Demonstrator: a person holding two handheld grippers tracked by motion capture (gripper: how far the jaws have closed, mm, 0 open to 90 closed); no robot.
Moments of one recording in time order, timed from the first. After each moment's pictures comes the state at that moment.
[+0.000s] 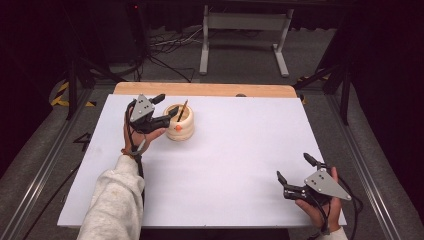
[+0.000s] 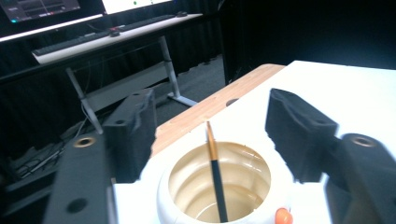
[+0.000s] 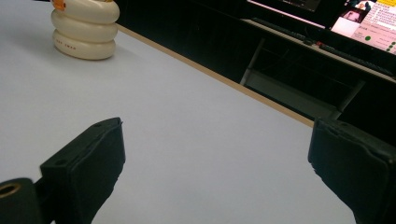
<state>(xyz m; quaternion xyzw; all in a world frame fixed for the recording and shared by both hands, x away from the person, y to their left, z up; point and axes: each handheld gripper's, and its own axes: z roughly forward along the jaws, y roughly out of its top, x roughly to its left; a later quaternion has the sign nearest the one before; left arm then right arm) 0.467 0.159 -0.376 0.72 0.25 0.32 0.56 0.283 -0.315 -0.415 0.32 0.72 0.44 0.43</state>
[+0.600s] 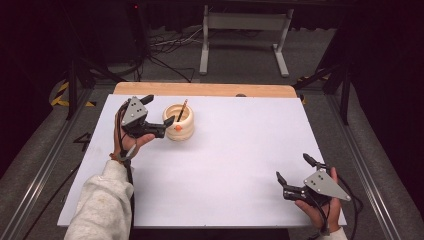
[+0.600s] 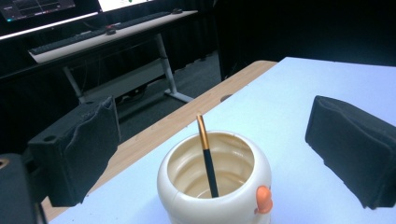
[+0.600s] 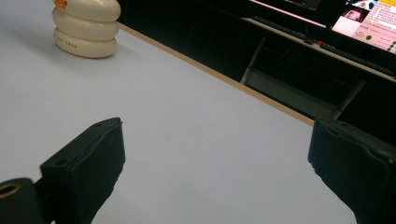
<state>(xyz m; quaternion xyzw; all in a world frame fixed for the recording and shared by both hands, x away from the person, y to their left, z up) 0.447 0.172 -0.366 0.74 0.25 0.31 0.55 0.282 -0.314 -0.416 0.32 0.72 0.44 0.43</state>
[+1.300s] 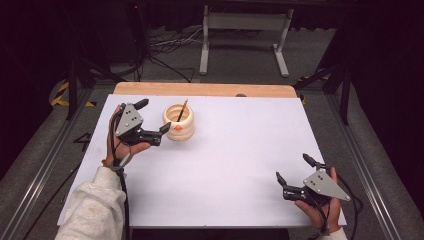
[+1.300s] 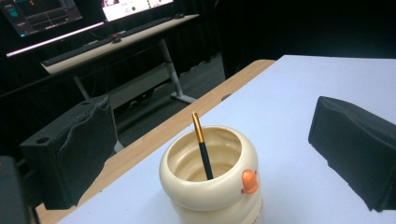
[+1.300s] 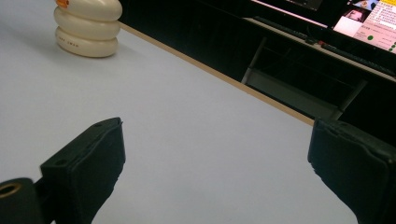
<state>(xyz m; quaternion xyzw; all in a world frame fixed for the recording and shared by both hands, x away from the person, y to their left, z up) 0.417 0.179 -0.359 0.73 0.23 0.34 0.54 0.282 -0.313 -0.416 0.32 0.72 0.44 0.43</state>
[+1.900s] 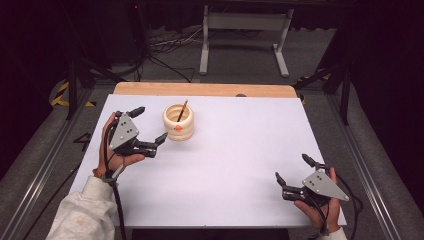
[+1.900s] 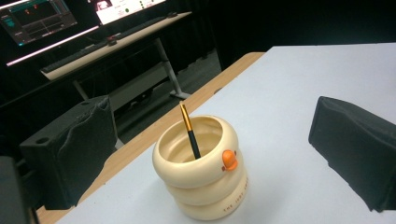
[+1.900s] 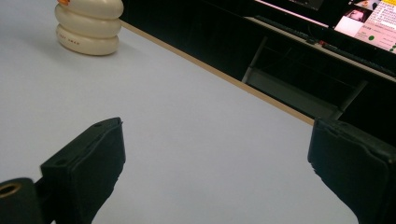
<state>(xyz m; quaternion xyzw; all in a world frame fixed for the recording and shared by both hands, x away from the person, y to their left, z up) 0.387 0.186 -0.357 0.75 0.21 0.35 0.53 0.282 -0.312 -0.417 0.31 0.72 0.44 0.43</state>
